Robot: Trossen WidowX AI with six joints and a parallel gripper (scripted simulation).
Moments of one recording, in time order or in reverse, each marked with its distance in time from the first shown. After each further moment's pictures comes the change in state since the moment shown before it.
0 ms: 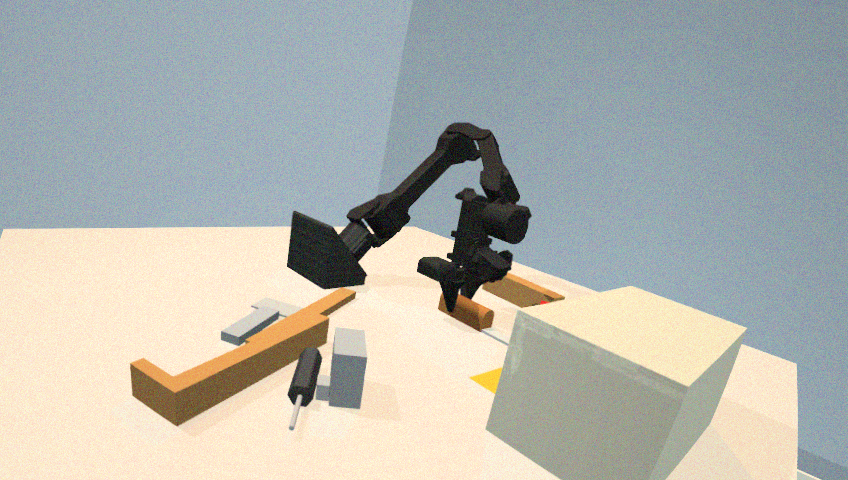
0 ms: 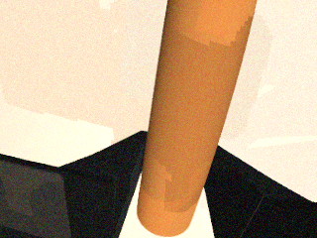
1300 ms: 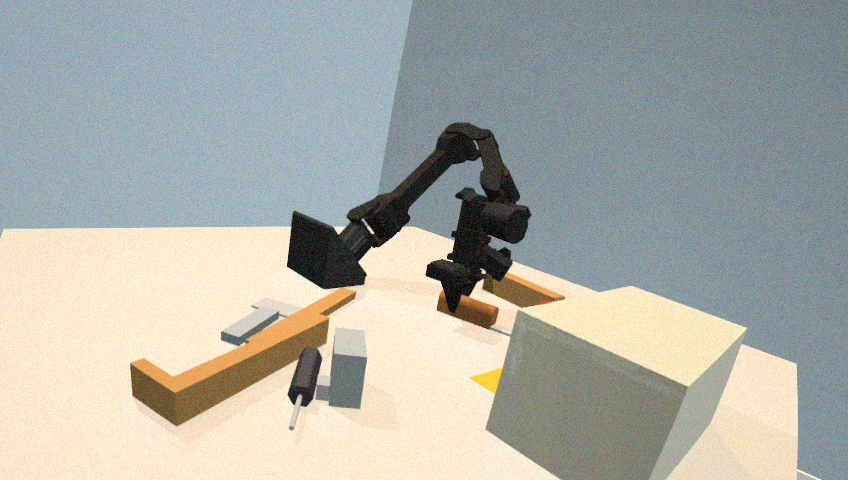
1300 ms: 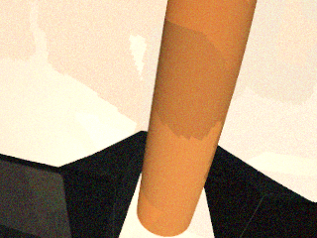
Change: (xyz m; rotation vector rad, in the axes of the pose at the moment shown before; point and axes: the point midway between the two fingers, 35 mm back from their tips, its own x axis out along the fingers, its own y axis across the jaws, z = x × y) arm -0.001 0.001 -0.001 -0.308 0.002 0.002
